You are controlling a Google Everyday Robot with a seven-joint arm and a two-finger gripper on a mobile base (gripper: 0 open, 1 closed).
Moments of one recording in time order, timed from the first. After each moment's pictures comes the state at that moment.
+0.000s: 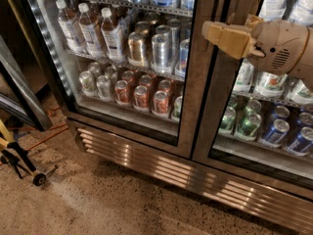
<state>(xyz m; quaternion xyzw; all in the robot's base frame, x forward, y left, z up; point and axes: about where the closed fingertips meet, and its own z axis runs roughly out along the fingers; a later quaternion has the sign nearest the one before) 0.516 -0.103 1.037 -0.37 0.58 0.42 0.60</state>
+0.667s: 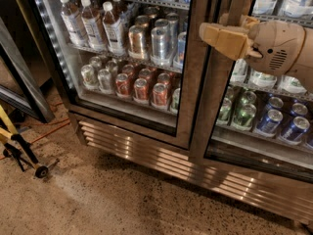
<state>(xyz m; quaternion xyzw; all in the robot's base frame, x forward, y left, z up) 0.516 -0.103 1.037 -0.37 0.58 0.42 0.60</state>
